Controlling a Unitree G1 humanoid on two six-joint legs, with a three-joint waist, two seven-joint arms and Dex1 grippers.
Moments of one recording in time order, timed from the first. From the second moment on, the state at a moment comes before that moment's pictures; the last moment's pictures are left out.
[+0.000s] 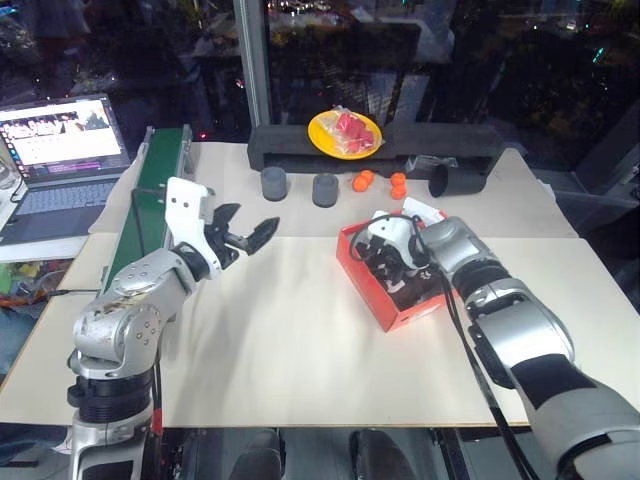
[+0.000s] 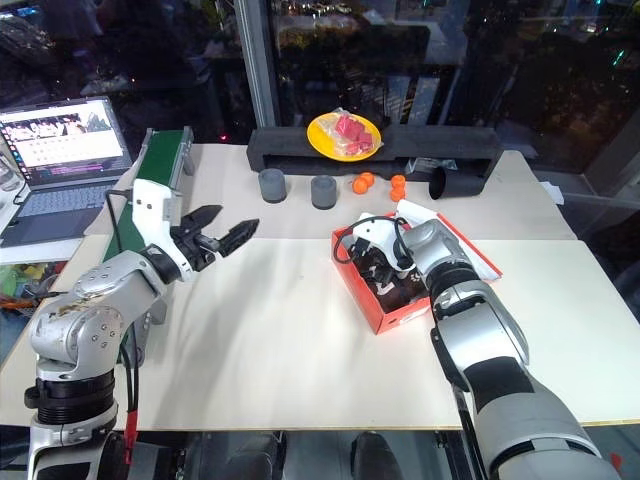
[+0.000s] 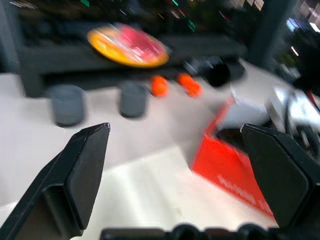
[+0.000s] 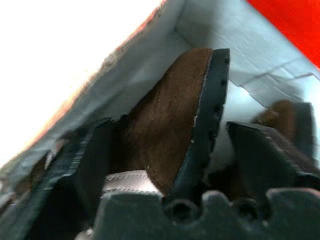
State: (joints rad) left arm -0.45 0.49 0.17 -0.37 -0.59 0.83 -0.40; right arm -1.16 -0.41 0.33 1.10 -0.23 0.16 0.96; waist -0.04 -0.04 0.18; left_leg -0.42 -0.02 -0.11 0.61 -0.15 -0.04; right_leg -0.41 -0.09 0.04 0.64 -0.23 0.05
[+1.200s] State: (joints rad) left arm -0.82 0.55 -0.18 0.03 -0.41 0.62 -0.97; right arm -0.16 -0.56 -0.33 -0.20 0.01 1.02 0.60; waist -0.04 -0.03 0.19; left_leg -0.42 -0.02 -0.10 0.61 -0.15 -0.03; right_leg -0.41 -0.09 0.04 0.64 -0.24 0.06
